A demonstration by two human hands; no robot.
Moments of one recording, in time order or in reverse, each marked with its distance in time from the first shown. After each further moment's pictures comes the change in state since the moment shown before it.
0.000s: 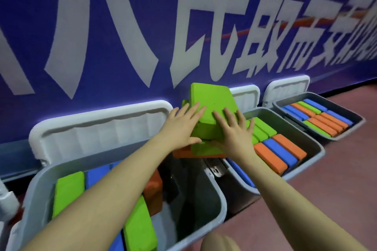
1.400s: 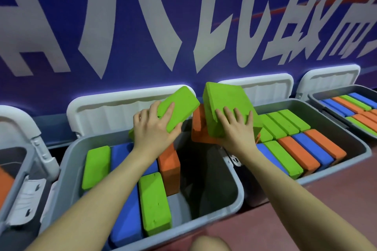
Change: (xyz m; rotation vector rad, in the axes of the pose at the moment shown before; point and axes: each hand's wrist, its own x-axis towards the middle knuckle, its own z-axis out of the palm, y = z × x) left_hand -0.094 -0.037 0.051 0.228 0.690 -0.400; right_hand -0.005 -0.026 0.053 -0.109 -0.035 -0.186
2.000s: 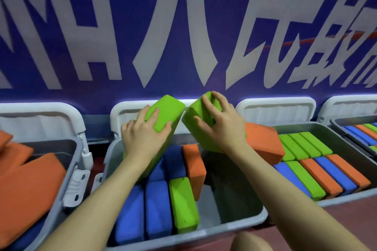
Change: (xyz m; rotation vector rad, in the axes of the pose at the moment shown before) left_hand -0.011 -0.087 -0.095 -0.078 -0.123 -0.434; right_hand 0.037 -0.133 -0.130 0.445 0.463 -0.118
